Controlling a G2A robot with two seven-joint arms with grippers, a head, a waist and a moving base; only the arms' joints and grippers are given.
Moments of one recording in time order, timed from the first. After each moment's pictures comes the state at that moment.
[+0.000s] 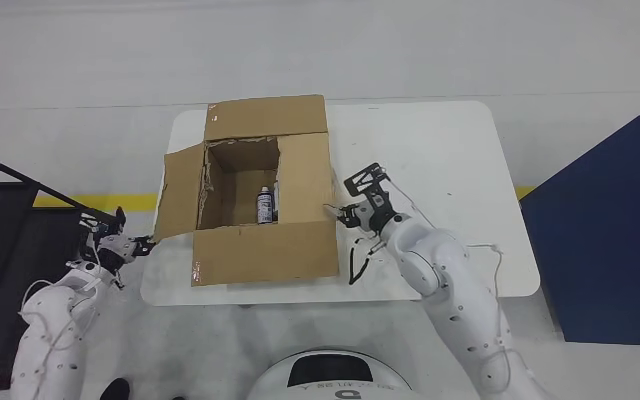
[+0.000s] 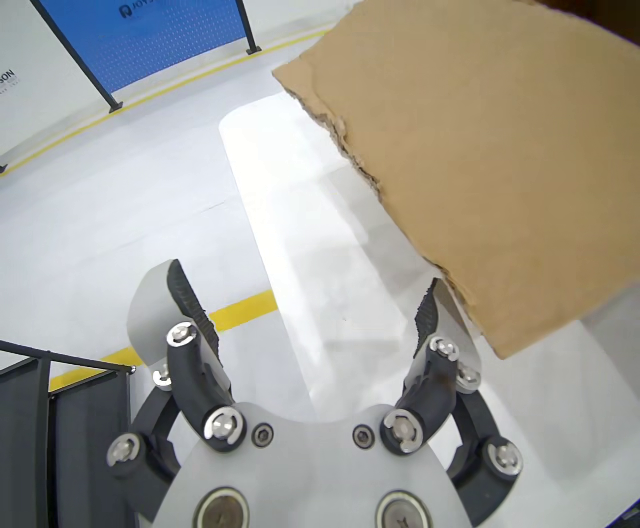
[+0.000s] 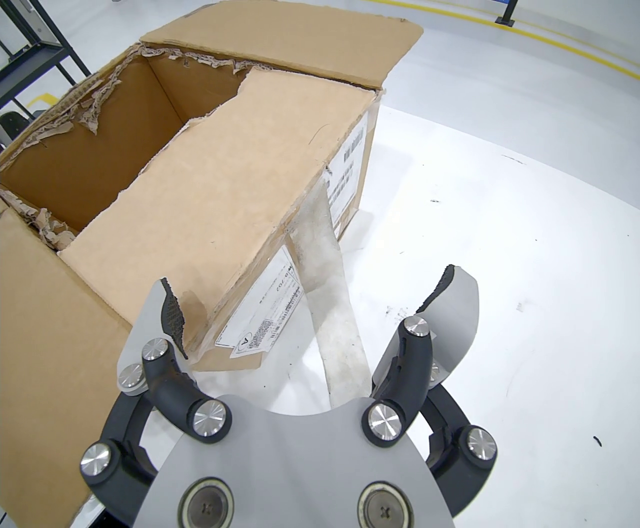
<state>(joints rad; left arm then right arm) 1.66 -1.06 -1.86 -1.30 1.43 -0.65 0.22 -1.46 -1.31 1.18 -1.88 -1.26 -0.15 0.59</state>
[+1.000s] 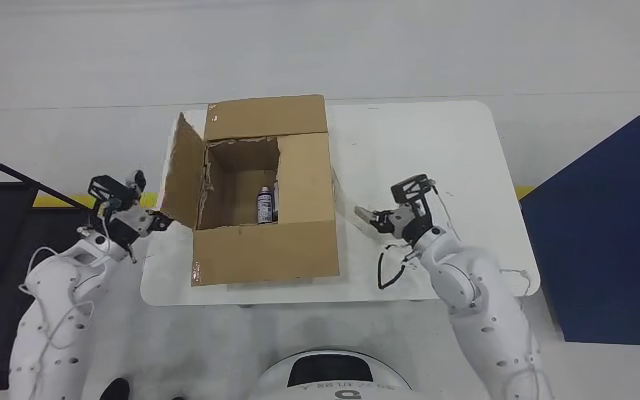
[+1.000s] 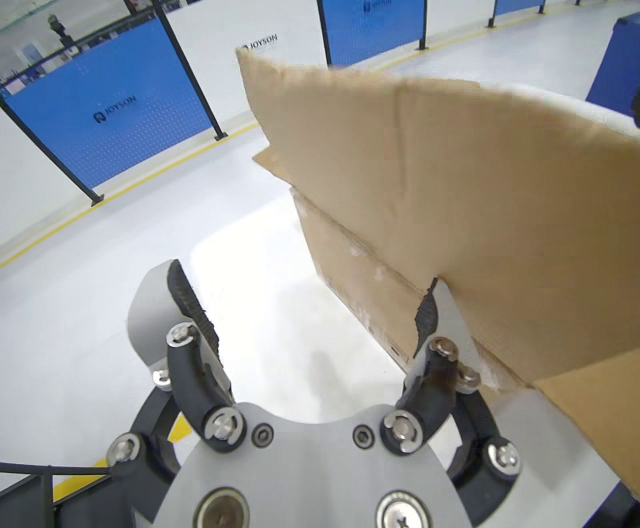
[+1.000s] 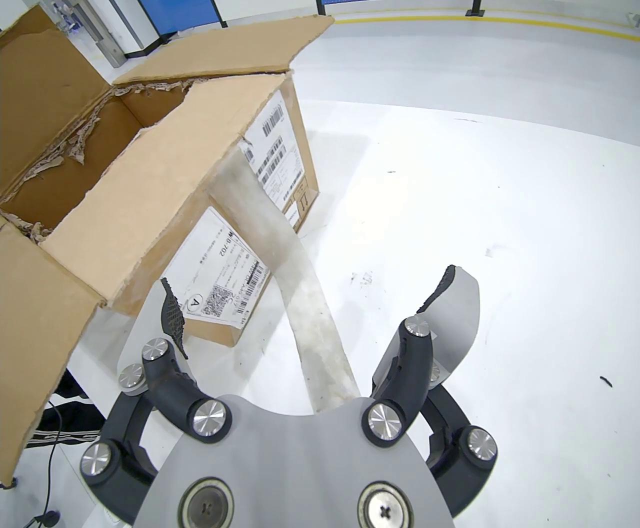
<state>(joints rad) 1.66 -1.06 -1.80 -1.61 1.35 -0.68 0.09 -1.64 -1.27 1.39 -1.88 -1.10 -0.25 0.43</state>
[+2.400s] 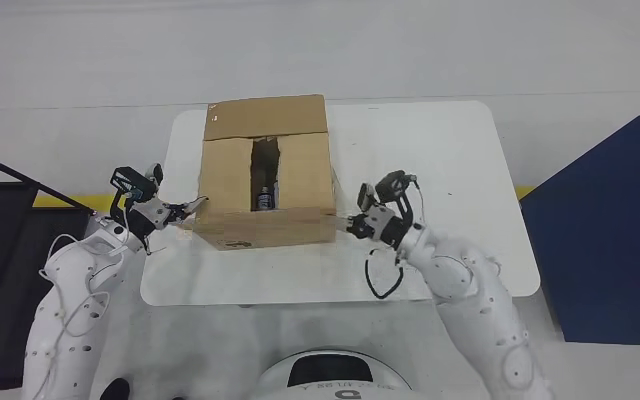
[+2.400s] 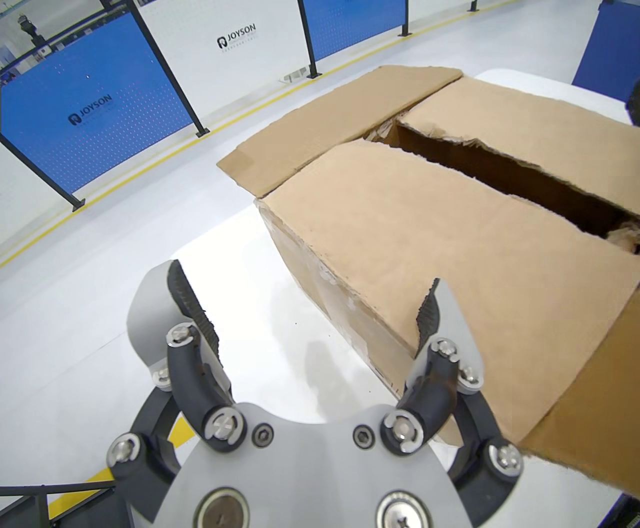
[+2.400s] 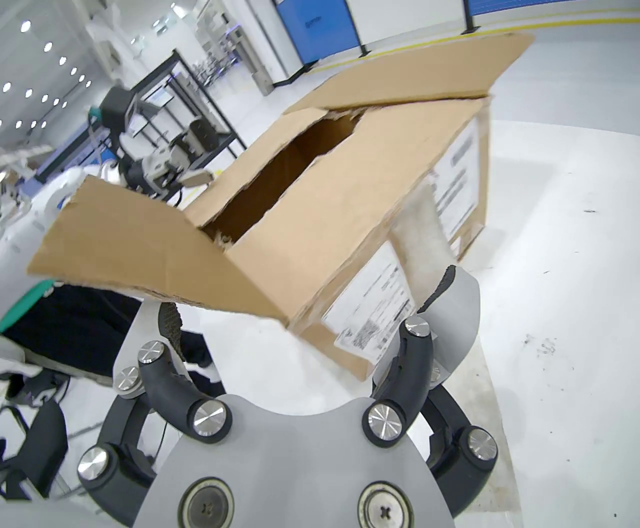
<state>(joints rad) 1.60 -1.06 -1.73 -1.60 1.35 -0.65 0.08 -1.48 -1.27 1.25 -1.78 -0.78 -0.36 0.44</state>
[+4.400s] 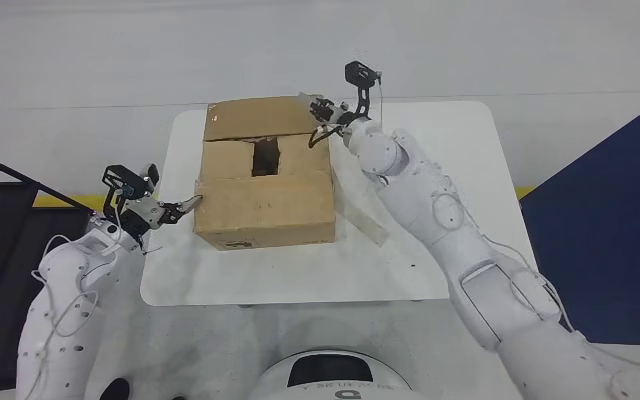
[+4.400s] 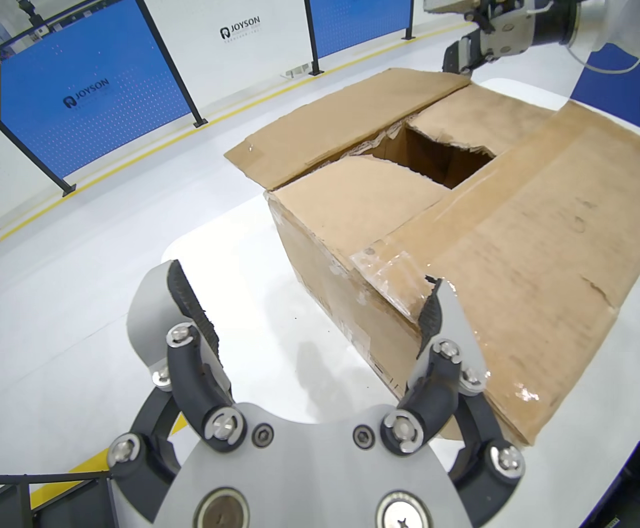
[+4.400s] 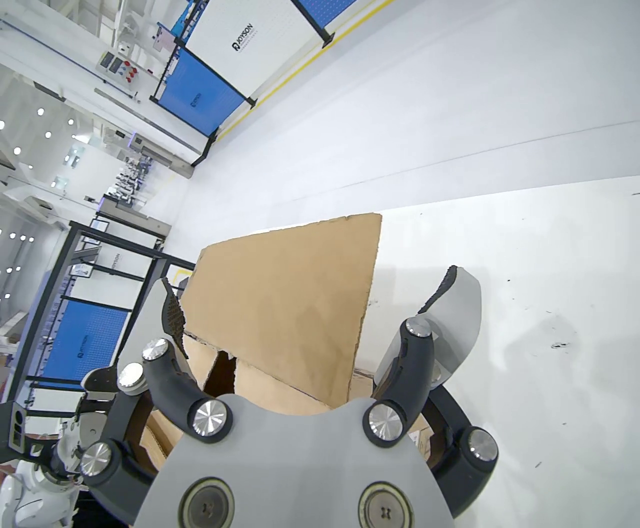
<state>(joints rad) 1.60 -1.04 -1.74 -1.59 1.26 -0.66 0.03 -0.63 -1.52 0.88 -0.79 -0.30 -0.05 0.22</state>
